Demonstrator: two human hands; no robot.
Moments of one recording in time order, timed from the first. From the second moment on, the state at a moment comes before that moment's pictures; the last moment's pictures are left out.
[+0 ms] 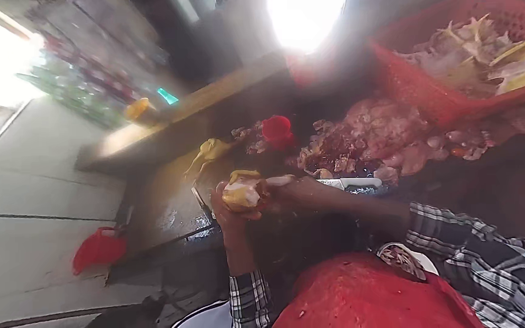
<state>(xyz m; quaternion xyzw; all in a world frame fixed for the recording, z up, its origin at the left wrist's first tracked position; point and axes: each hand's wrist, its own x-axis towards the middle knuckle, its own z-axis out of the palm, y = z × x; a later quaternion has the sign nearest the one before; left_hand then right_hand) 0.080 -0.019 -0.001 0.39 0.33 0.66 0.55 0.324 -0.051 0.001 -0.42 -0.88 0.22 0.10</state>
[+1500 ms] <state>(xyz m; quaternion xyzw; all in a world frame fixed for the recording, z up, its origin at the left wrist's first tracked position) 0.067 -0.014 -0.008 0.29 0.39 0.62 0.62 0.356 -0.004 -0.004 -0.36 -0.86 0.32 0.16</state>
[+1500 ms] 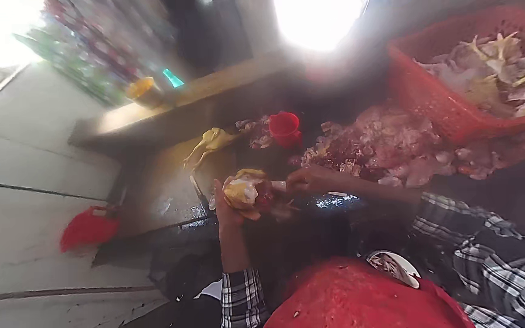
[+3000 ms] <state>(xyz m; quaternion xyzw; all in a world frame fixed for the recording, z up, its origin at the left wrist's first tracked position) 0.120 -0.043 -0.024 0.53 0.46 0.63 0.34 0.279 -0.061 -0.060 -0.34 -0.58 0.60 0.43</state>
